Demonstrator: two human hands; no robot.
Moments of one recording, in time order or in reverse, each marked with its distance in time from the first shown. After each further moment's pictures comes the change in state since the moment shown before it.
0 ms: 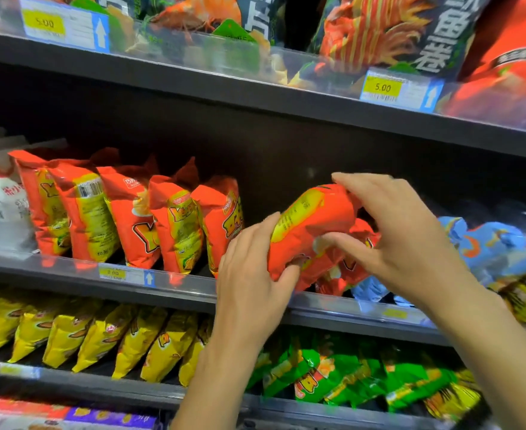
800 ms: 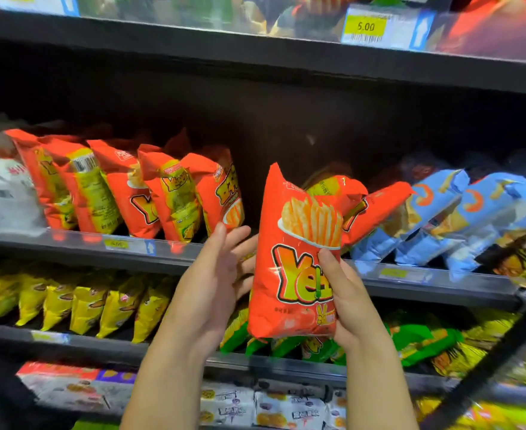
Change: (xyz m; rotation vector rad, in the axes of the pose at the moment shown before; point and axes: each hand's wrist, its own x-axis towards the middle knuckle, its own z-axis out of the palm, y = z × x) left_hand -0.028 0.005 -0.027 -0.890 -0.186 -0.816; right_hand -0.099 -0.053 0.090 1.718 -0.055 1.080
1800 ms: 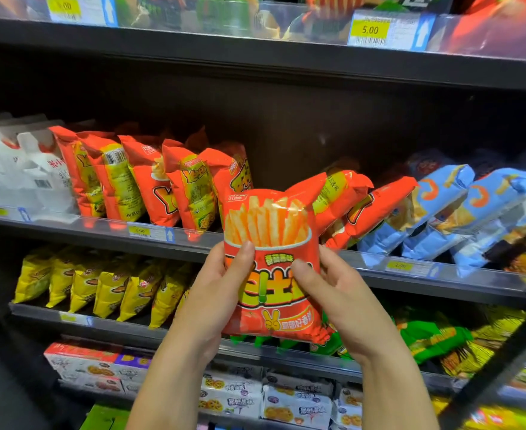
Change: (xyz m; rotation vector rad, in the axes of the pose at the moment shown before) left_hand -0.052 -0.018 -0.010 0.157 0.002 0.107; right_hand -0.047 -0.010 0.022 -0.362 -0.197 -0.110
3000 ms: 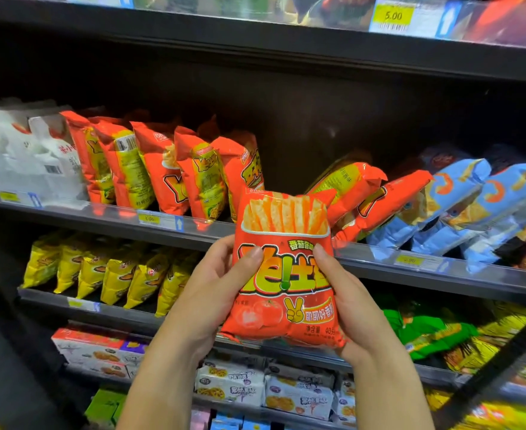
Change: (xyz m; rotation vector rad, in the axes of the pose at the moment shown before) left_hand -0.012 0.000 -0.022 -0.049 -0.042 -0.028; right_hand -0.005 0.009 0.020 0.368 0.061 0.242
